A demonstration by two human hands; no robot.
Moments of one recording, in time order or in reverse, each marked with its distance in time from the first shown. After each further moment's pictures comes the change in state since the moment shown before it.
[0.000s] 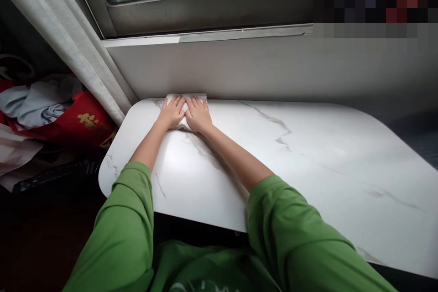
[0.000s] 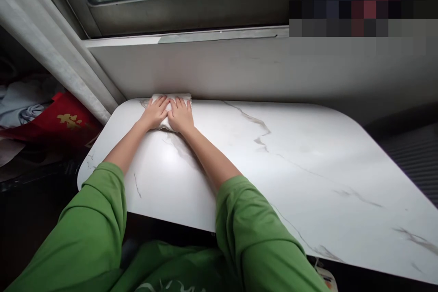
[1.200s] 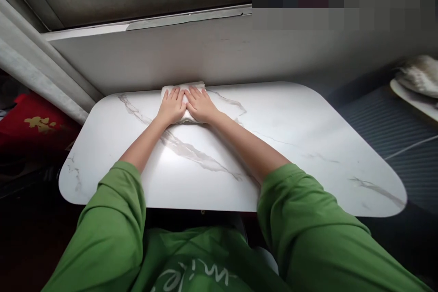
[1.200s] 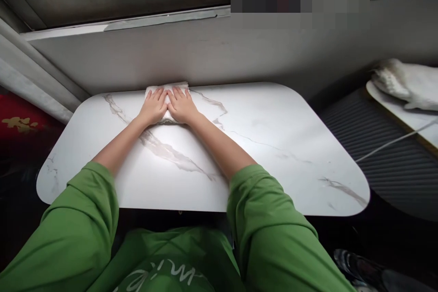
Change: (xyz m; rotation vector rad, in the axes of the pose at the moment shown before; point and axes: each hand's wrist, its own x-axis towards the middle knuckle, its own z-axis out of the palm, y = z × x) left_hand 0.036 0.123 0.022 -0.037 0.038 0.092; right_hand -0.052 0.111 -0.067 -0.182 -0.121 -0.058
